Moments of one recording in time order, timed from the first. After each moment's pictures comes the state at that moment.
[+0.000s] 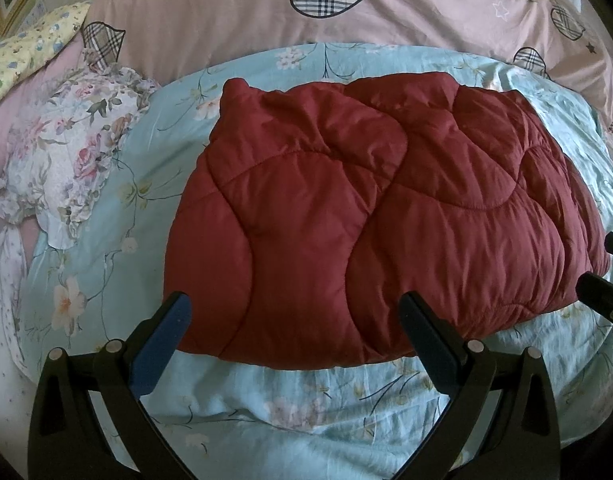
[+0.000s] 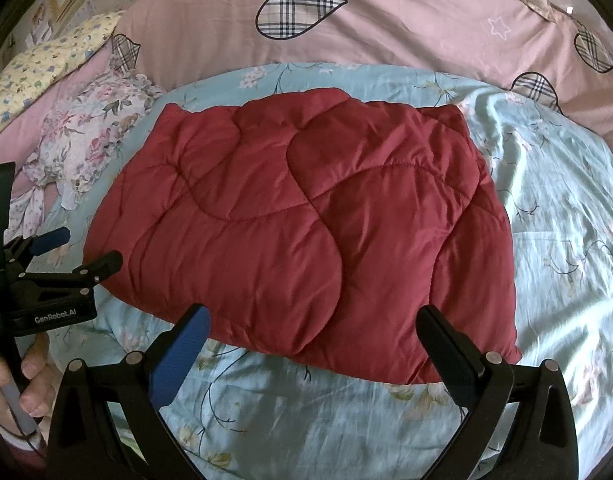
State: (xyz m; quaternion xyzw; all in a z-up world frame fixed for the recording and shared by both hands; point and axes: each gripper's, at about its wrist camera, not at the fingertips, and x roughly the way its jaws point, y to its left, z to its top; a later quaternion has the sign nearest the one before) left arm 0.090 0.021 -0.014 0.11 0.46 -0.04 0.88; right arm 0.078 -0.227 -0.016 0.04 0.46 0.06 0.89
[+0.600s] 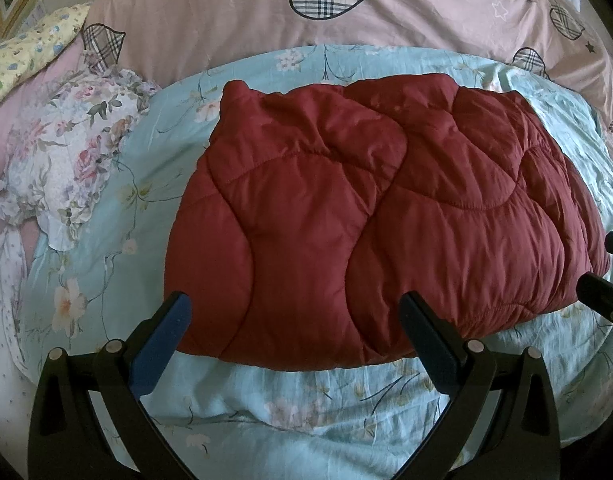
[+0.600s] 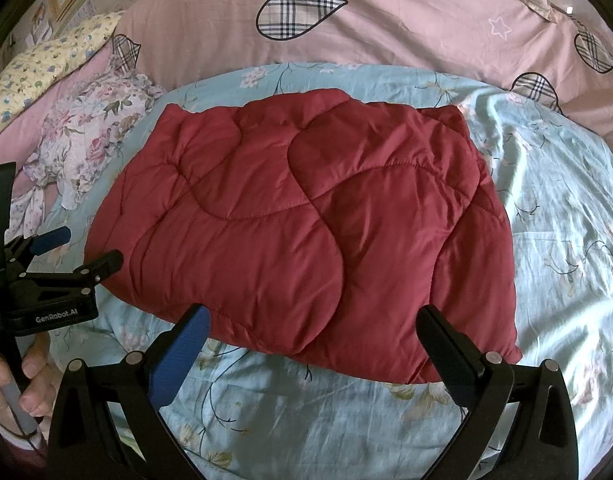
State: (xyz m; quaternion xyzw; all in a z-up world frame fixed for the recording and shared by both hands) left arm 0.089 0.019 -0.014 0.11 0.46 -0.04 0.88; right arm 0.078 -0.227 -0.017 0.04 0.46 0.06 0.89
